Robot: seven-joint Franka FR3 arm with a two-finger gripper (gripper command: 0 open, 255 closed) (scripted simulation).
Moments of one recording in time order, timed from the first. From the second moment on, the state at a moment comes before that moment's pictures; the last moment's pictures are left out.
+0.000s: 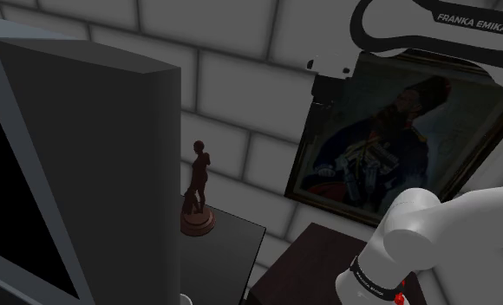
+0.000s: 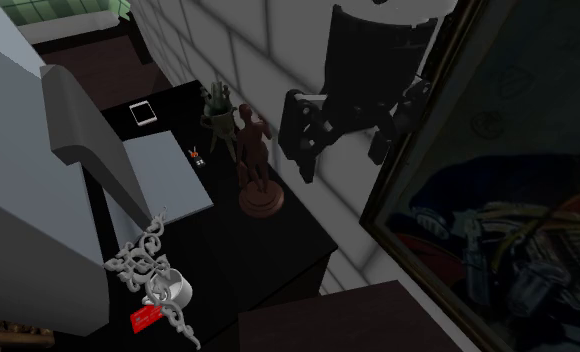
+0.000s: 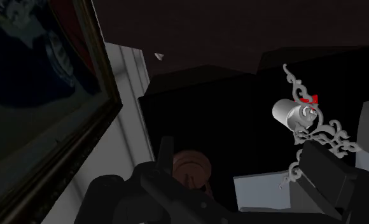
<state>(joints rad) 0.02 -0.75 0.06 -2.29 0.11 1.46 -0.11</state>
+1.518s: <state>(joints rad) -0.06 0.08 0.31 -1.81 0.04 1.72 0.62</state>
